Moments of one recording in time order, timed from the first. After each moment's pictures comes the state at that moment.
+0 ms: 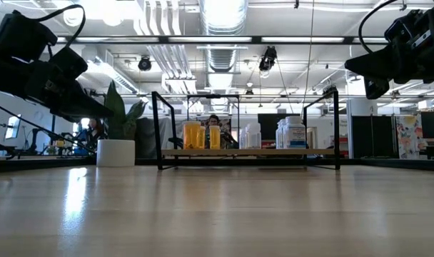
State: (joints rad) left arm 0.20 0.40 0.00 0.05 0.00 -0.07; right arm -0.14 0.03 0.01 0.03 -0.08 0.15
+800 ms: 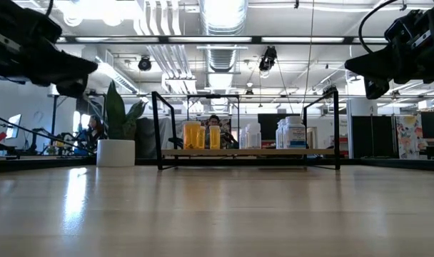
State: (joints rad) left arm -0.04 0.10 0.00 0.01 -0.01 -0.04; right arm -0.14 0.03 0.01 0.03 -0.08 0.15
